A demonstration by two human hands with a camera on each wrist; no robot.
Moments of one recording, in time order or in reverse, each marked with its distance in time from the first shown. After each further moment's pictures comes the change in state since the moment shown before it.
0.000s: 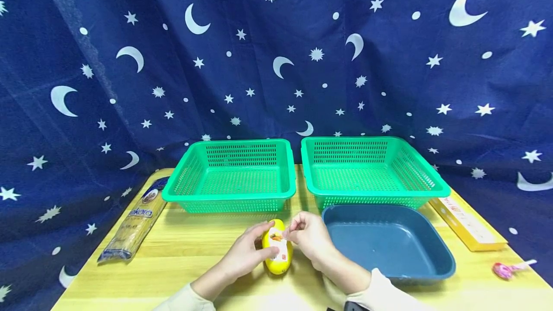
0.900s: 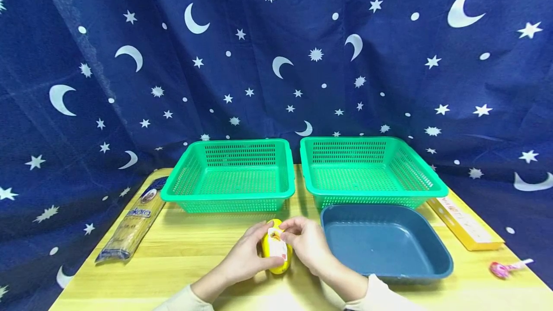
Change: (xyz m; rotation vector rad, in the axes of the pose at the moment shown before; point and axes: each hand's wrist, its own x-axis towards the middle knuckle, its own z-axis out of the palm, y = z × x) left_hand -0.002 -0.002 0.002 0.151 -0.013 0.077; right_hand -0.006 0.004 0.007 -0.187 0.050 -0.087
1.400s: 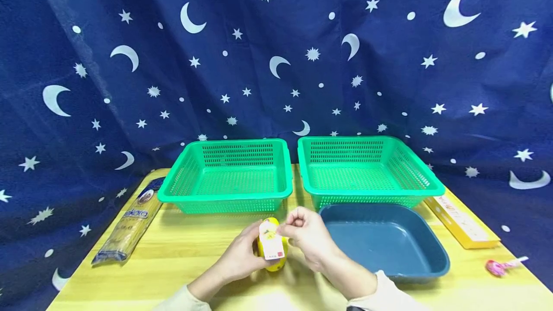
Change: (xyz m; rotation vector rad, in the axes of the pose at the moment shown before) left_hand 0.003 -0.003 0.000 0.022 0.025 0.020; right_hand -0.001 -0.022 -0.020 0.414 -0.165 0.097
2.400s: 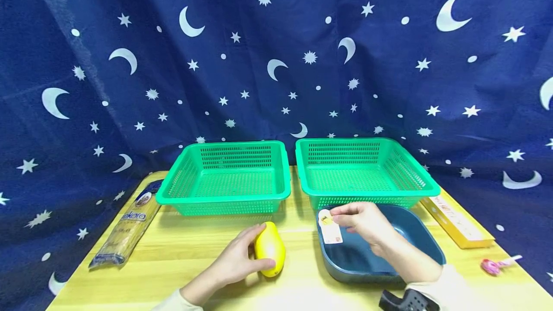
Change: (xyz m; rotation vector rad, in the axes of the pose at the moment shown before) left_hand -0.008 0.000 -0.011 -0.039 -0.063 -0.026; right_hand -0.010 -0.010 -0.118 -0.440 0.050 0.115
